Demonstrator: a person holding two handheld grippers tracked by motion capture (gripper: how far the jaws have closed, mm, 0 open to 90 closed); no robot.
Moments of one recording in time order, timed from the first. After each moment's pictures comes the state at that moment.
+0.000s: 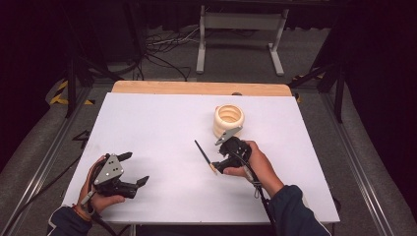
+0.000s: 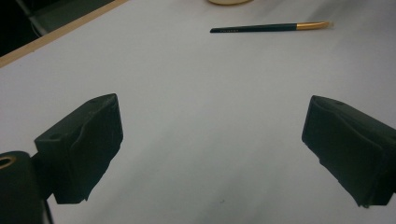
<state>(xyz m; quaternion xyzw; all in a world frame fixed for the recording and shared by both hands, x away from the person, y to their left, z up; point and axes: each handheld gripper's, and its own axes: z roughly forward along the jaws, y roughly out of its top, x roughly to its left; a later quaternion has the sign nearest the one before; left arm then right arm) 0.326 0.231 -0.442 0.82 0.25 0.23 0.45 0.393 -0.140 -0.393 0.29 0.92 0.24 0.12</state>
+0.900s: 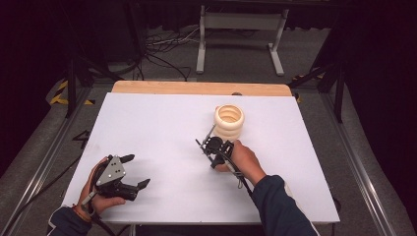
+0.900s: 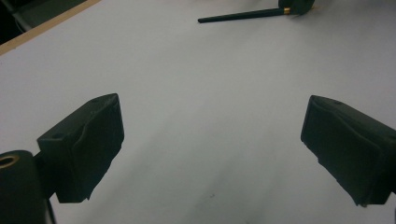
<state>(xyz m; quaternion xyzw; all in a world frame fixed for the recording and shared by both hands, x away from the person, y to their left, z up) 0.325 0.228 -0.445 0.84 0.24 0.21 0.45 0.422 -0.104 -0.422 0.27 0.96 0.10 0.06</state>
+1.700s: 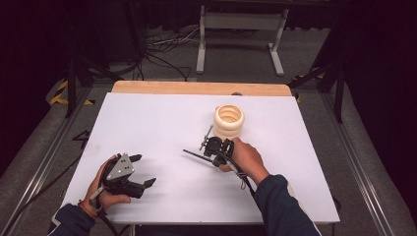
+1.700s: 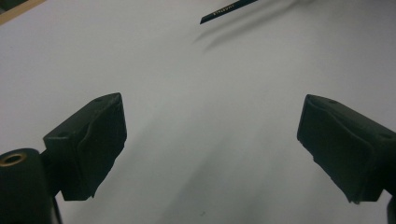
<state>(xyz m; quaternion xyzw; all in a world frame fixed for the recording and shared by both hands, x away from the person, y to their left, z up) 0.339 0.210 -0.448 0.85 0.24 0.19 0.43 0.414 -0.101 -0.404 0.20 0.97 0.08 0.08</state>
